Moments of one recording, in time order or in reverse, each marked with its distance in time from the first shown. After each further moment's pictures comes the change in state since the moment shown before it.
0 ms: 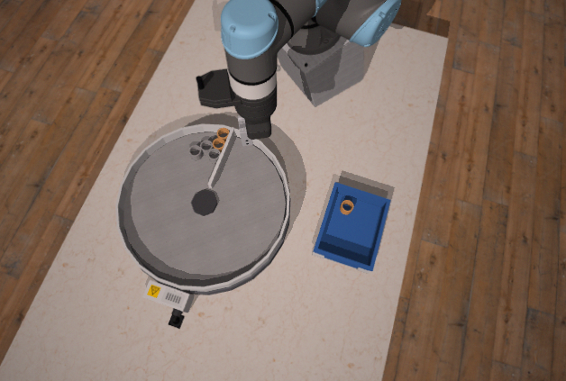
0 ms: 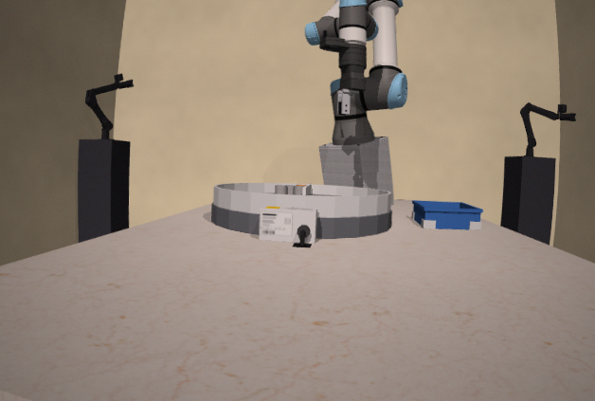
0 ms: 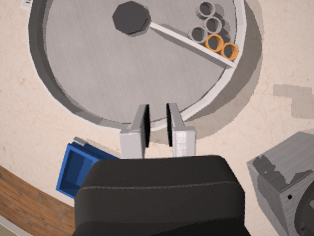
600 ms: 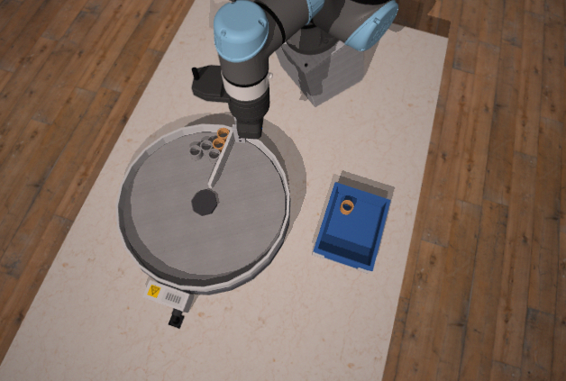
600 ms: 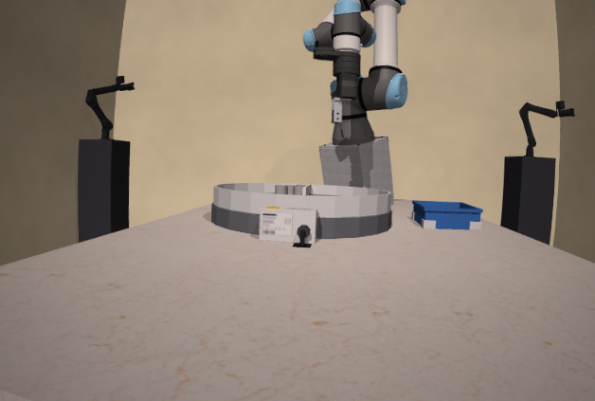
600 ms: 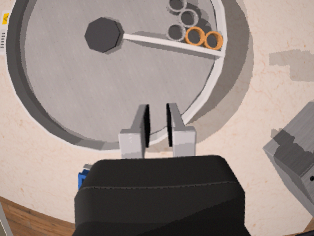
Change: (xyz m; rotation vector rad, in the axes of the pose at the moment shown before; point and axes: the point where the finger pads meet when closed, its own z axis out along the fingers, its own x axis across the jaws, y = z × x) arm 0.019 -0.010 0.021 -0.001 0.001 0.258
